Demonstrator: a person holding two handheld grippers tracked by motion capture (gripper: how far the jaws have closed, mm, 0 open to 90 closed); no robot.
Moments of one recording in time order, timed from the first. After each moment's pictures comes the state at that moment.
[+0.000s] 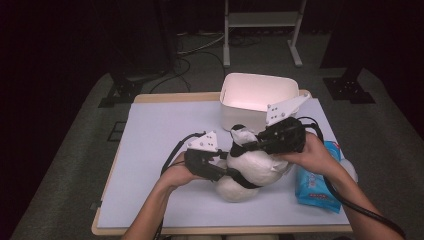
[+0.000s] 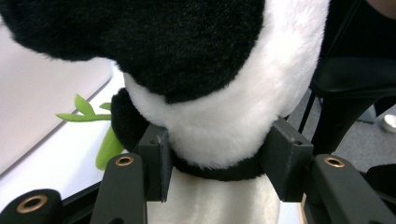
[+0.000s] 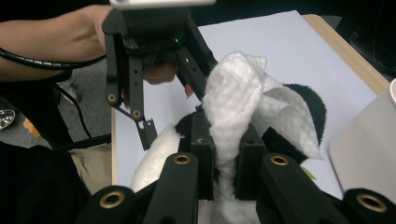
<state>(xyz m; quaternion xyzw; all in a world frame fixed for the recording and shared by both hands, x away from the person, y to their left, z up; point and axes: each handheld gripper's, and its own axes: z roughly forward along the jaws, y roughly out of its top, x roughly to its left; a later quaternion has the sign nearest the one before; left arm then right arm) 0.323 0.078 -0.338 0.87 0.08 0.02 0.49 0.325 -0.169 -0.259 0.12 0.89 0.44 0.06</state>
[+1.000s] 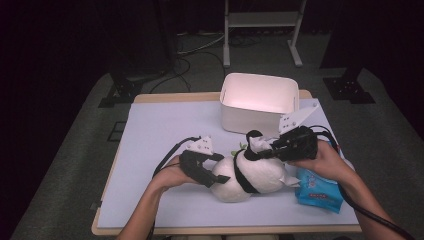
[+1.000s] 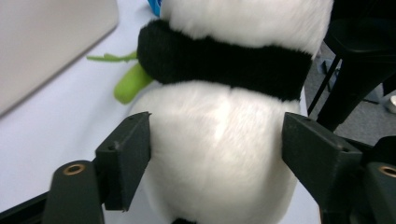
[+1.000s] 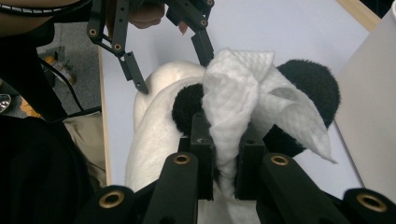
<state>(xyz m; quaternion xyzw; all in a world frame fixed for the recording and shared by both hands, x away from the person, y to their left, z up) 0.335 0.090 -0.370 0.89 0.11 0.00 0.44 0.328 -0.204 -0.292 0.15 0.91 0.40 0.05</state>
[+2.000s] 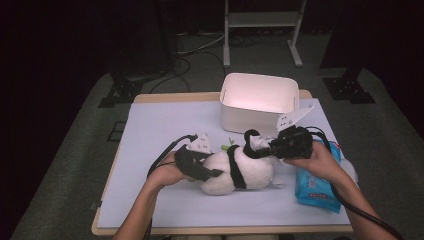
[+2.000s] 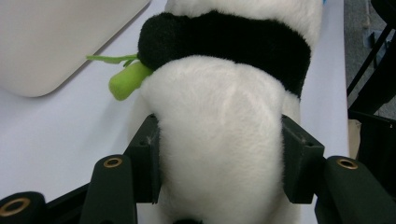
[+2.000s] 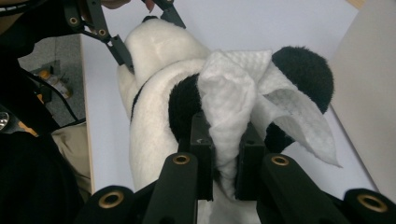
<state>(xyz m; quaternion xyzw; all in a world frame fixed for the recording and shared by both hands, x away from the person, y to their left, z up) 0.332 0.098 -0.357 0.91 0.12 0.07 0.39 0.346 -0.205 -0.314 0.19 0.89 0.40 0.03</state>
